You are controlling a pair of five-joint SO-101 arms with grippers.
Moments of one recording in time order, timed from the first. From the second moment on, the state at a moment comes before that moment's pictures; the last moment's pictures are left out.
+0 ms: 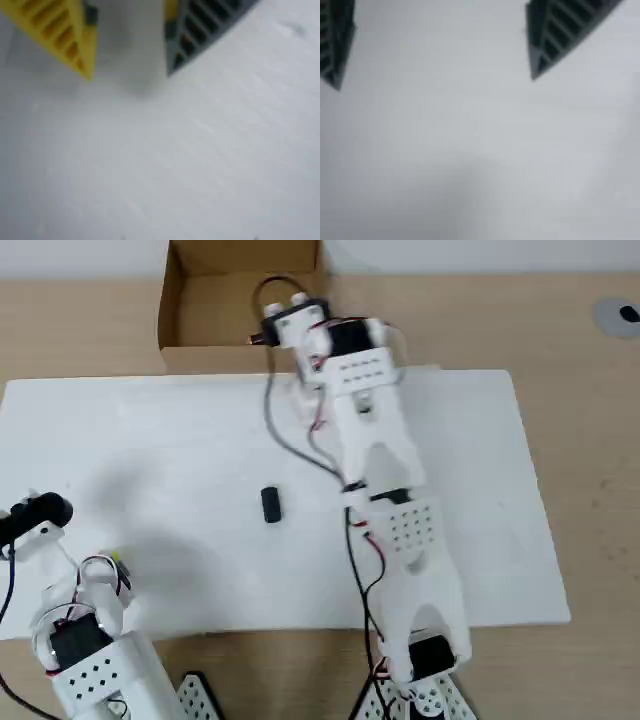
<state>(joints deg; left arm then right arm) -35.0 -93.1 91.0 64.0 -6.4 -24.0 51.9 -61.7 101.6 -2.0</state>
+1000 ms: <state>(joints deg) -35.0 -93.1 91.0 64.0 -6.4 -45.4 29.1 -22.6 101.6 -25.8</state>
